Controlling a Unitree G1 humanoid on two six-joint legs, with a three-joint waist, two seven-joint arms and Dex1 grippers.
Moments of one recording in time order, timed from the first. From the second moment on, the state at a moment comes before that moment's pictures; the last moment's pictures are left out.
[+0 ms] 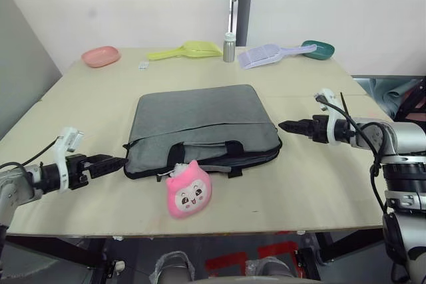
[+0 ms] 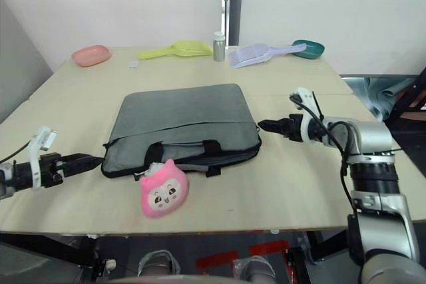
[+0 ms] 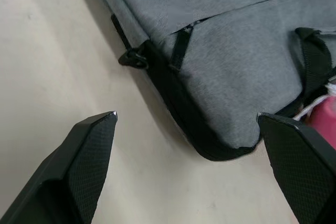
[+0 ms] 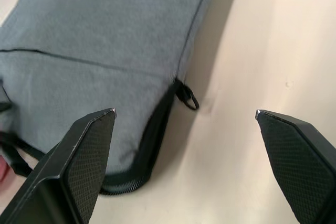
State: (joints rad) left arm -0.12 0.91 0.37 0.16 -0.70 0.90 -1.01; right arm -0.63 -0.63 -0.17 0.15 0.46 1.18 0.82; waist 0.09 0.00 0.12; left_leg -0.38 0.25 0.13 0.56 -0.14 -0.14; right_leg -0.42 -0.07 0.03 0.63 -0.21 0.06
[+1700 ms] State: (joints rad) left arm -0.34 0.94 0.31 0.49 -0.51 0.73 -1.05; right arm -0.52 -0.56 0.07 -0.04 0.52 1.10 0.81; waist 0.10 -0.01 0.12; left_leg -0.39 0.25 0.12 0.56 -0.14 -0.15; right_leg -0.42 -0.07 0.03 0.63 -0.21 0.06
